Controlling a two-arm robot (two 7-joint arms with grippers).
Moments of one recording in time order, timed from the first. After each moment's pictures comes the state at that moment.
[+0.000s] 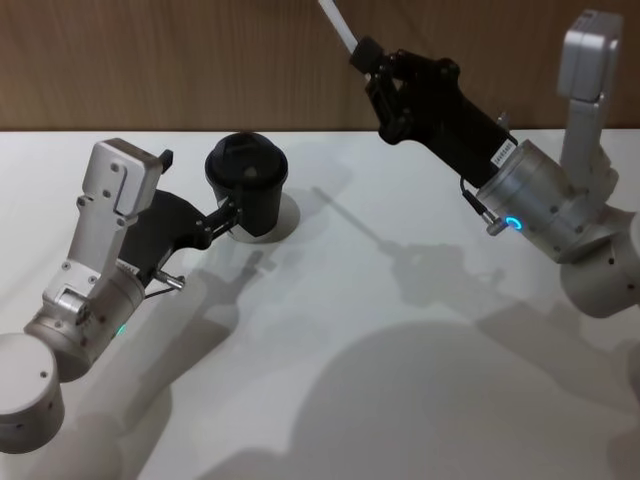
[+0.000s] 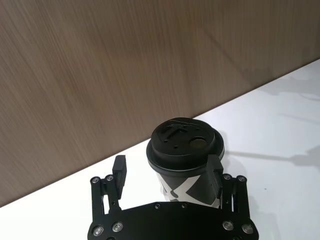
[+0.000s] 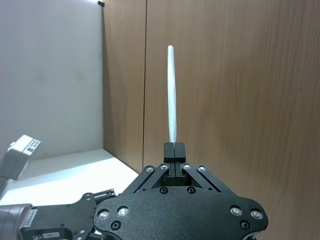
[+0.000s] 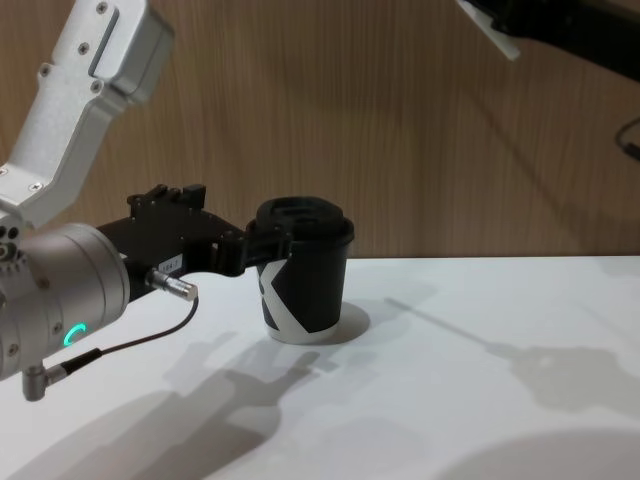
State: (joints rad) left arm -0.24 0.38 0.45 -1.63 -0.20 0.01 -0.01; right arm 0.39 0.30 -0.27 -1.52 0.54 -0.14 0.69
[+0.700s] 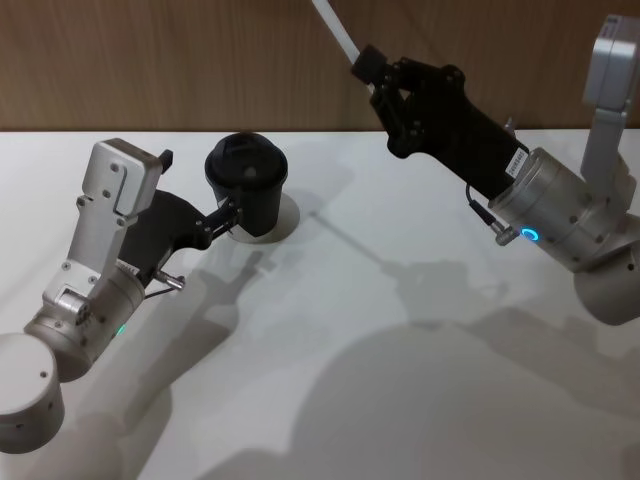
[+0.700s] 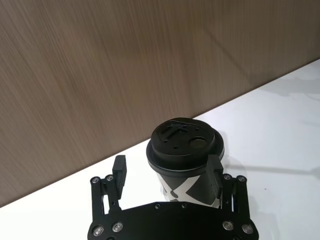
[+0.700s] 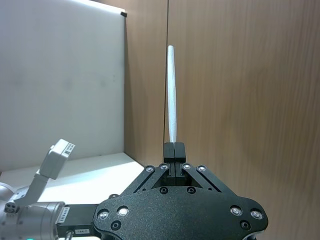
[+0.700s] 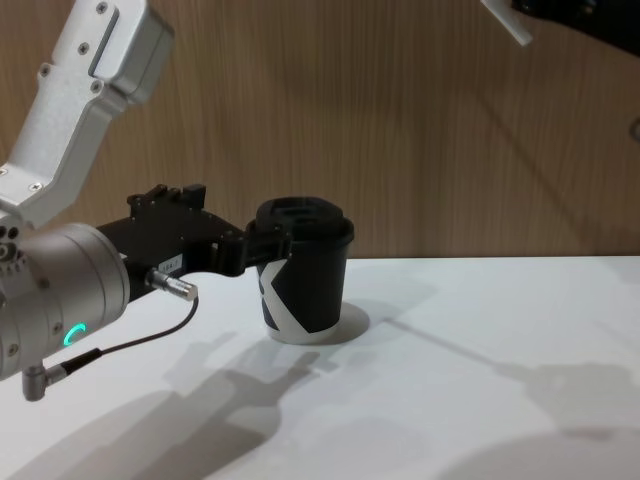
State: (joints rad) left arm -0.24 0.38 0.45 -1.63 -0.20 0.01 -0.01; right arm 0.36 0.34 -0.27 -1.56 0.62 -0.12 0.76
